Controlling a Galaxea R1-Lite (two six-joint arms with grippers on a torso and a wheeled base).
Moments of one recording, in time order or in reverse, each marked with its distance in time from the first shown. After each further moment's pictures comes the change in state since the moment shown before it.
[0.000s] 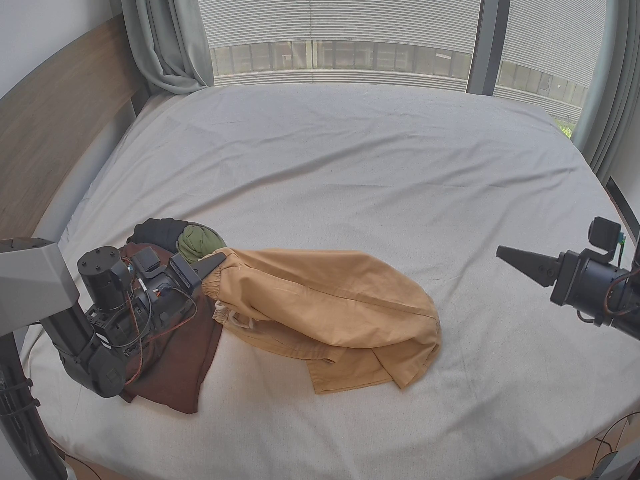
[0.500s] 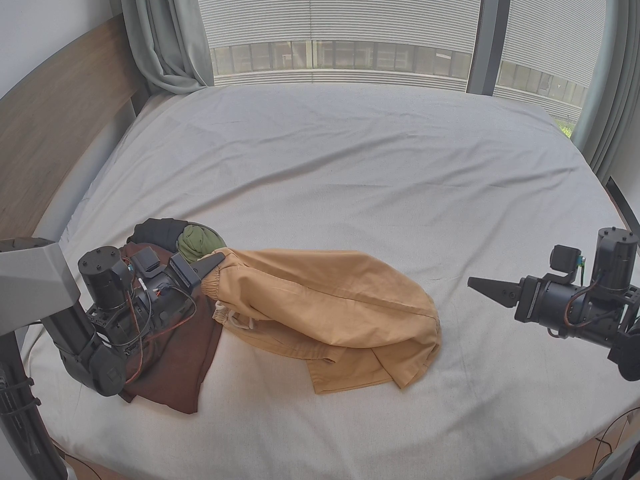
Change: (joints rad) left arm 0.007 0.009 -0.008 0.001 0.000 0.000; right arm -0.059 0.249 0.070 -0.187 0.078 0.016
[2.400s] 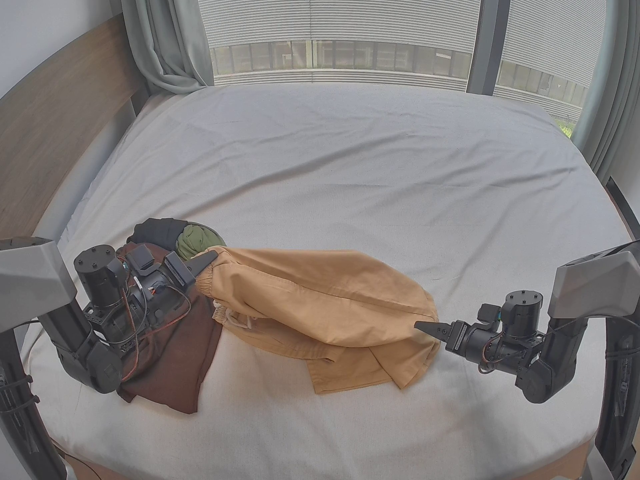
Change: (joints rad) left arm 0.033 0.002 -0.005 0.000 -0.006 0.046; right arm -0.016 0.785 -0.046 -0.627 0.071 0.269
